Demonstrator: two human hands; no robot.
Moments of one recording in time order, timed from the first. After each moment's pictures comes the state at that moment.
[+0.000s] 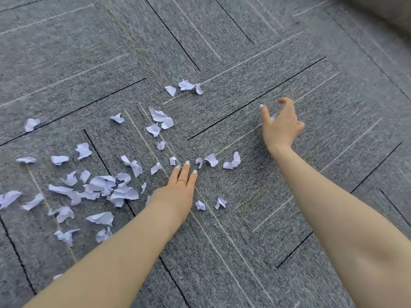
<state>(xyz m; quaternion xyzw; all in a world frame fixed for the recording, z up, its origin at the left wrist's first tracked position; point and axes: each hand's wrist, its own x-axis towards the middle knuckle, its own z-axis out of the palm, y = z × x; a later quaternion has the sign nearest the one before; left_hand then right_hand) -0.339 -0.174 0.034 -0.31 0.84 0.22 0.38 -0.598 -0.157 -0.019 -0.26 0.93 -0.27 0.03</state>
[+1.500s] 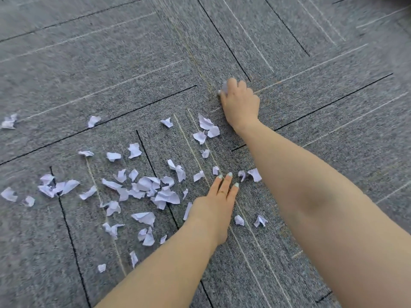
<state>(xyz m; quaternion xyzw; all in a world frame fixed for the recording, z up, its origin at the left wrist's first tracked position) -0.328 -0.177 0.031 -0.29 0.86 0.24 0.35 -0.494 -0.324 -0.034 -0.54 0.84 -0.08 0.01</state>
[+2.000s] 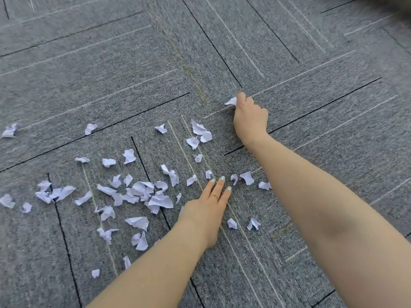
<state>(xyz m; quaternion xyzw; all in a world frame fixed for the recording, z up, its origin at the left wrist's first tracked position) -0.328 -0.176 0.031 -0.30 0.86 0.22 0.35 -0.517 -0.288 -0.029 -0.54 0.84 -0.05 0.00</state>
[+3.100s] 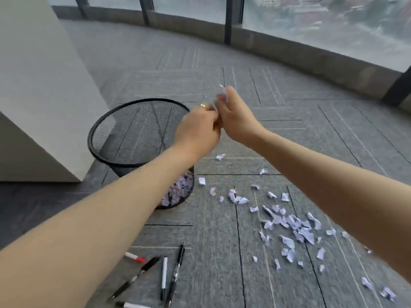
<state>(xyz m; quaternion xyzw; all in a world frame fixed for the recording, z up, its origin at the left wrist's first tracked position) 0.029 -0.265 0.276 -0.60 0.75 0.04 -0.29 -0.073 -0.302 0.276 -0.70 0.47 -0.41 0.34</state>
